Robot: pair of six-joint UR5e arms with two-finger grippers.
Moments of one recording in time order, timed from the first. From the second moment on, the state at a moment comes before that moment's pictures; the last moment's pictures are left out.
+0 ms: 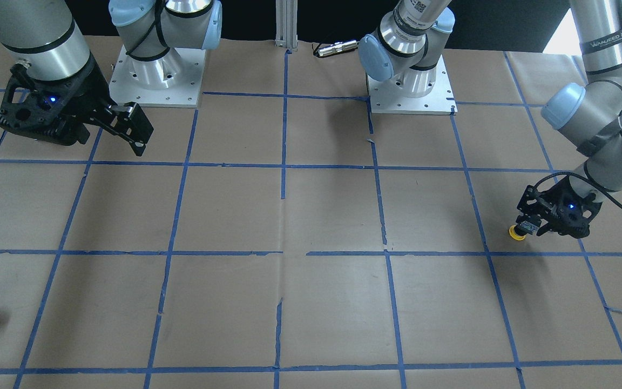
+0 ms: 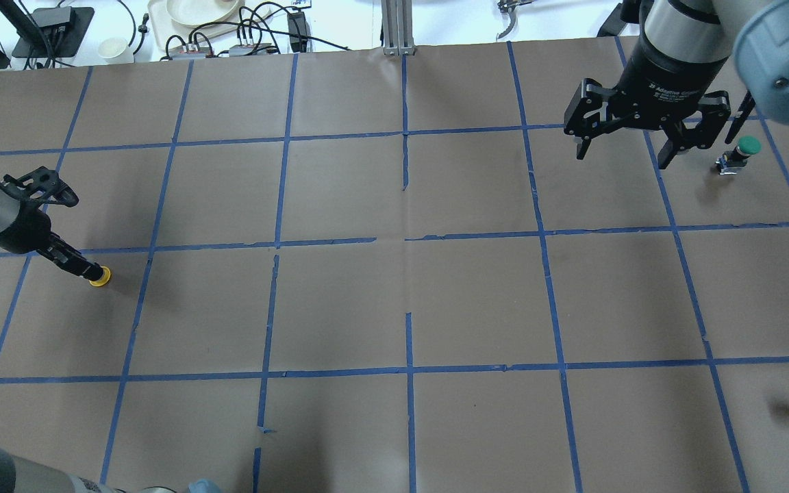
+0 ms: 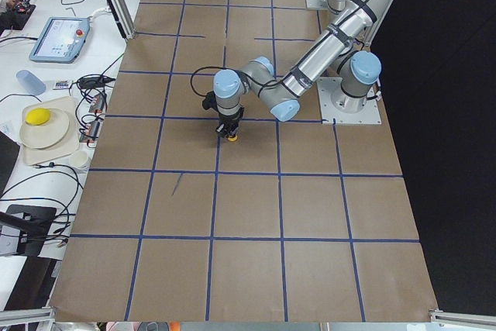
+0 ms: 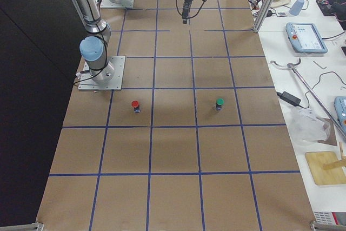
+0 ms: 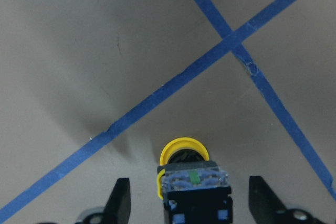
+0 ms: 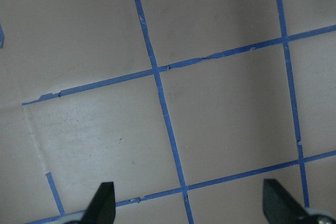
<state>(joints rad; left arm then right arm) -0.94 -1.88 -1.95 -0.93 1.53 1.27 1.53 -1.55 1.58 -1.57 -1.59 0.19</state>
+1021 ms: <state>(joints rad) -1.23 -1.61 -1.90 -1.43 1.04 0.81 1.50 -1.47 1.56 -1.66 -1.44 0.40</state>
